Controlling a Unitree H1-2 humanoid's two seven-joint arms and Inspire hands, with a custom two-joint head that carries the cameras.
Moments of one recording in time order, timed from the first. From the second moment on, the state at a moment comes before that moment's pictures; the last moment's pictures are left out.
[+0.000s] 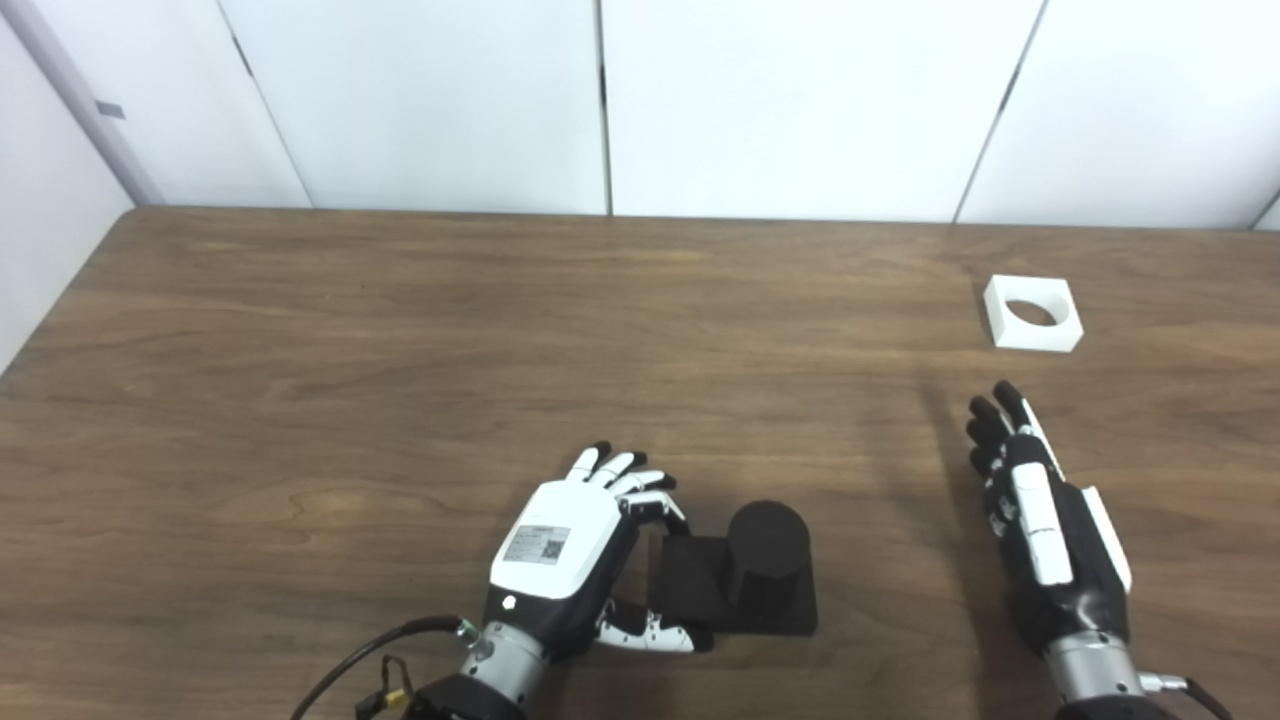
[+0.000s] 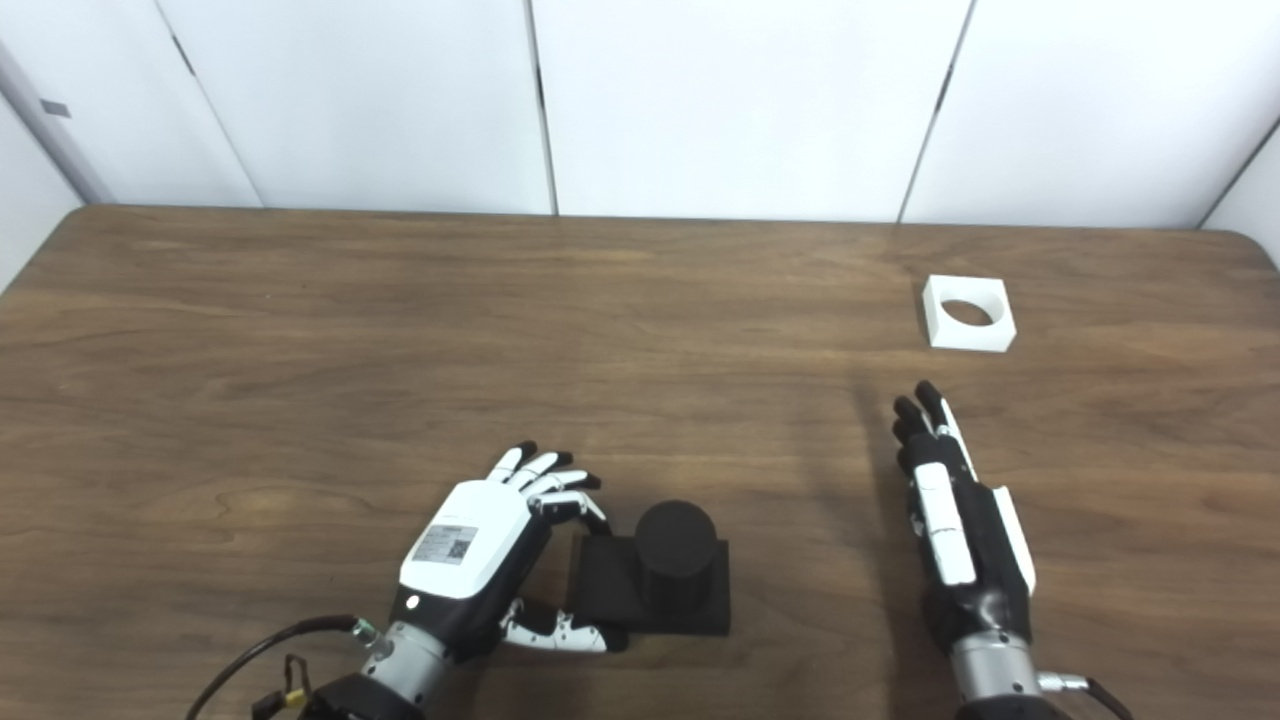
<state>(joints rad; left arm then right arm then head) 0.20 0.16 -0.47 -0.37 1.07 0.13 -0.15 0.27 -0.13 0.01 -0.38 0.17 0.14 -0.09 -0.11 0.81</state>
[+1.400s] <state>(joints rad) 0.20 0.16 -0.47 -0.33 1.06 0.12 -0.09 -0.14 -0.53 -0.06 -0.37 -0.31 0.41 0.09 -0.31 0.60</state>
